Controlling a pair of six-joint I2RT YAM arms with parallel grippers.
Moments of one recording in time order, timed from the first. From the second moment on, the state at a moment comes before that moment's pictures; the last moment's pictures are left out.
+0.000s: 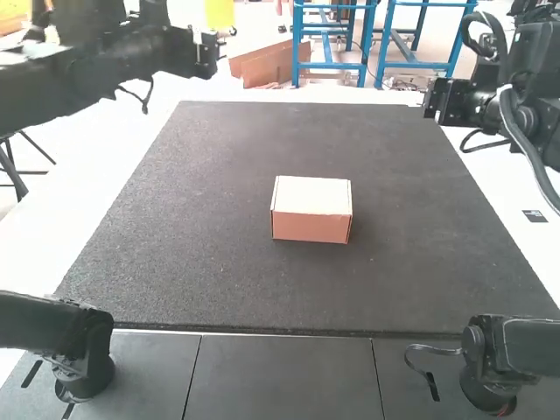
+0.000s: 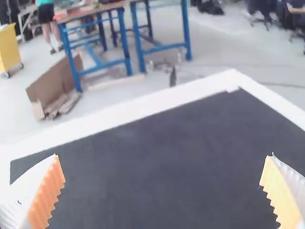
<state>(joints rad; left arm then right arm) -0.29 1.06 1.06 -0.02 0.09 0.09 0.06 0.98 0.84 -0.13 -0.13 0.03</state>
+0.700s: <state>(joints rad) -0.28 0.16 0.27 0.07 -0.15 -0.02 0.06 0.25 0.17 0.14 0.08 0.02</state>
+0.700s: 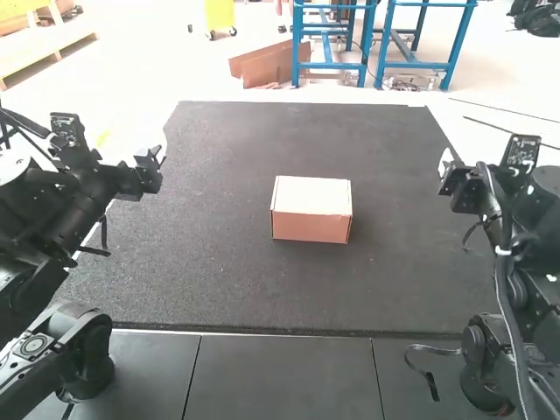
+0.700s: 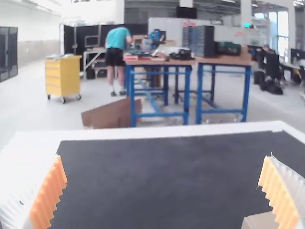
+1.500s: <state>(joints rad) -0.26 0.01 0.01 0.01 -0.21 -0.10 0.07 0.01 0.00 -0.08 0.01 -0.02</state>
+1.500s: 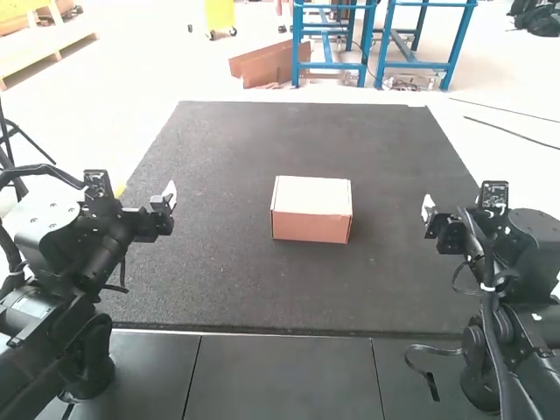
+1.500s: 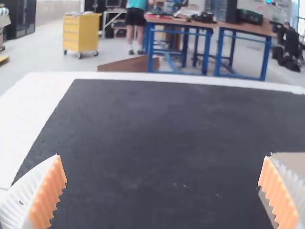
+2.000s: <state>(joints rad) -0.03 0.01 0.01 -0.05 -0.21 -0.16 0.07 0.01 0.00 -0.09 0.00 -0.01</state>
